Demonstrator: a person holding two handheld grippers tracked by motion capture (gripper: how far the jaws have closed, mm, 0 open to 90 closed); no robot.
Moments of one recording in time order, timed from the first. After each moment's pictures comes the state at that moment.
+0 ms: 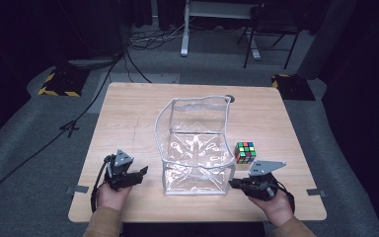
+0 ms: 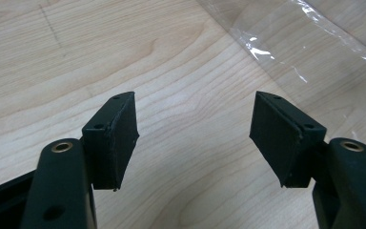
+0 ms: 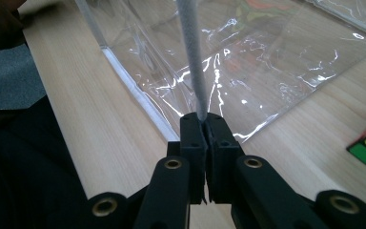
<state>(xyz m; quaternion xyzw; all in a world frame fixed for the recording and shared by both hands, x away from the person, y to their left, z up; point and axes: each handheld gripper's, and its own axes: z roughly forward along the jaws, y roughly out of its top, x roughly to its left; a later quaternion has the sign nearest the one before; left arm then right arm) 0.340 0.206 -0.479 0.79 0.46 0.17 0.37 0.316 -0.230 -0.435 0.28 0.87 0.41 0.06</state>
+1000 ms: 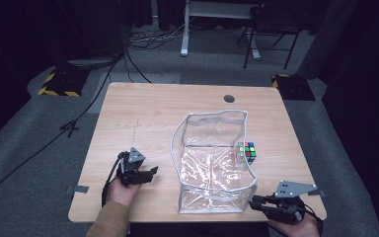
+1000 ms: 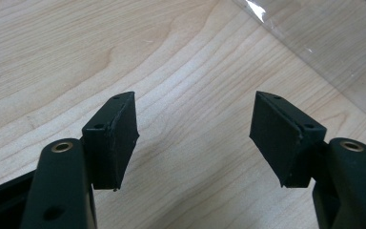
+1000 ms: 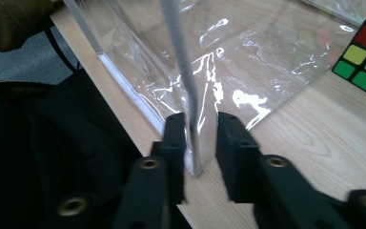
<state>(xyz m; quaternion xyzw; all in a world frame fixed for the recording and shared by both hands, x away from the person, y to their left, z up) 0.356 0.183 -0.487 0.82 0.43 0.15 0.35 0.264 -0.284 -0.433 0.29 0.86 0.42 0.06</state>
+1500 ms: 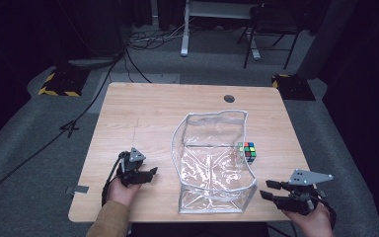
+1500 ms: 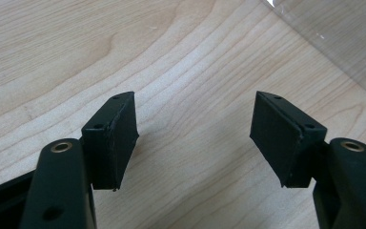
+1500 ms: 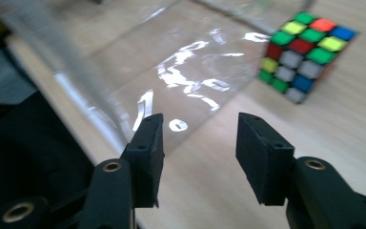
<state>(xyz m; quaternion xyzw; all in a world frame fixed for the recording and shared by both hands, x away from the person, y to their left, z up) 0.358 0.184 -0.491 0.82 0.44 0.15 0.33 0.285 -0.312 -0.413 0.35 0.84 0.41 0.11</state>
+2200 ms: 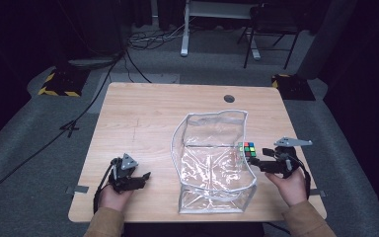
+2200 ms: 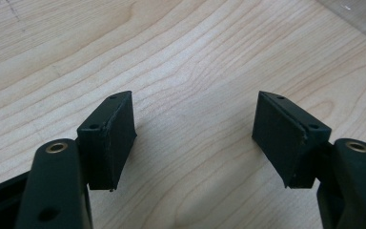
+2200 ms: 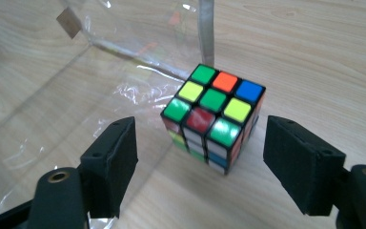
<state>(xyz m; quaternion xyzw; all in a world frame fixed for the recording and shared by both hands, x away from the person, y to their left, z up) 0.340 0.205 -0.502 0.82 0.43 0.16 0.34 0.386 -0.294 -0.430 0.44 0.79 0.41 0.14</state>
